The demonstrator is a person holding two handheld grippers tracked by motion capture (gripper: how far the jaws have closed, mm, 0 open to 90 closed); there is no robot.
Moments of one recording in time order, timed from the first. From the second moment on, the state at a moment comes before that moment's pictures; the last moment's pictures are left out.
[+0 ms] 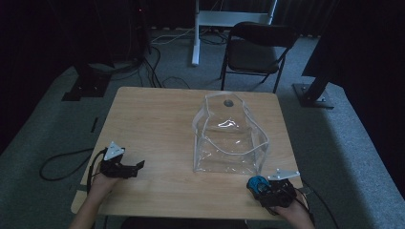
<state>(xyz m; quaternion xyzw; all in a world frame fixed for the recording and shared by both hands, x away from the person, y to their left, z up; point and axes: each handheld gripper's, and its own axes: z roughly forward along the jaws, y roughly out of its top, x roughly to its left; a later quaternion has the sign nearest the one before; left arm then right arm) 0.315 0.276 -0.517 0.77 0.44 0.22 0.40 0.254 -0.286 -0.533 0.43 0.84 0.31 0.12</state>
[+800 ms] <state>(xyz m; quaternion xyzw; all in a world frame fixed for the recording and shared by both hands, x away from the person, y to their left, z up) 0.304 0.327 -0.551 0.75 0.56 0.22 0.29 0.256 -0.280 -0.539 0.43 0.85 0.26 0.13</state>
